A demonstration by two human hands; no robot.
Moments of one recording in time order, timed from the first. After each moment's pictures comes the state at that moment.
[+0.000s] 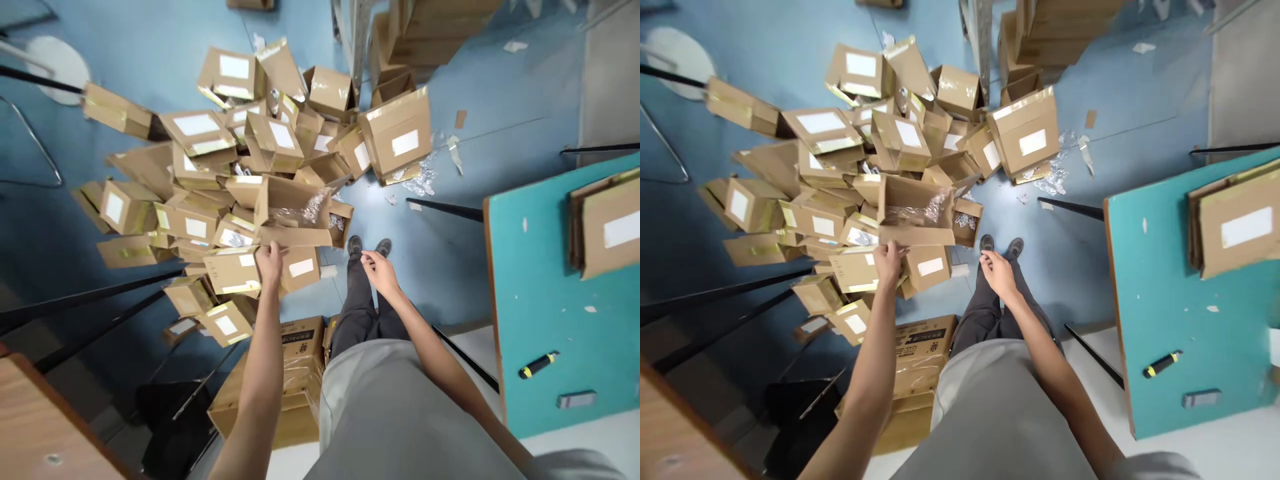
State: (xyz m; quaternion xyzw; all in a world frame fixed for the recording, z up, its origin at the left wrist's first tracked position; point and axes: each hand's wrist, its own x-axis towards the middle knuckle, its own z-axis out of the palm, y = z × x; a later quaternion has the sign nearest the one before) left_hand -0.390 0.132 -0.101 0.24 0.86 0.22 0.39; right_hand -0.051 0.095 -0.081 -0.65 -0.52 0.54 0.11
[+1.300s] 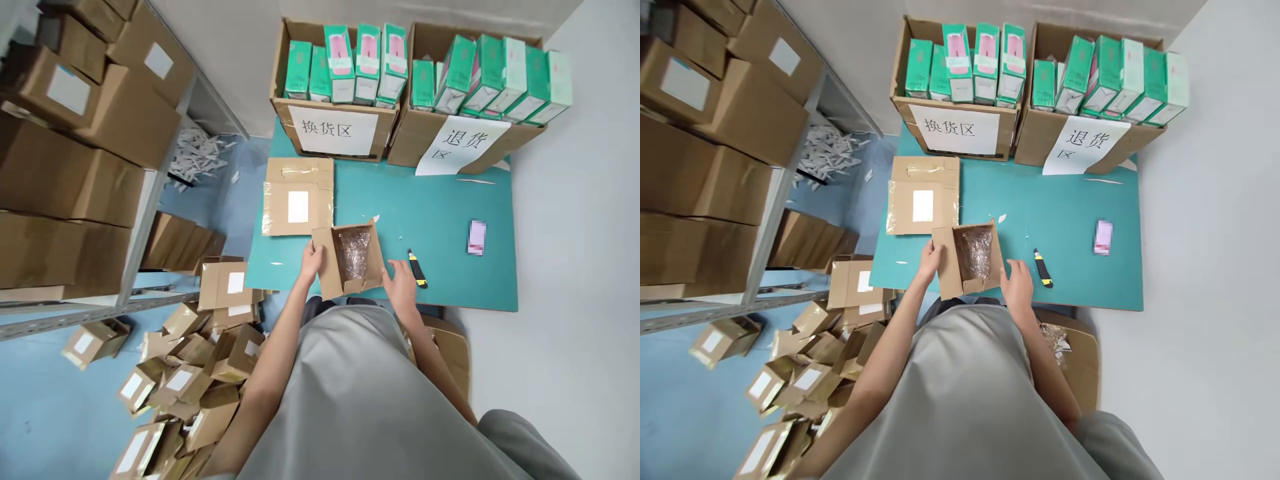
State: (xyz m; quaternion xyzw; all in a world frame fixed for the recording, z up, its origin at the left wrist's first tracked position) left_hand 0.398 0.115 0.004 0.65 0.40 0.01 0.64; right_hand 0.422 -0.165 0.085 -0.95 -0.08 0.13 0.27
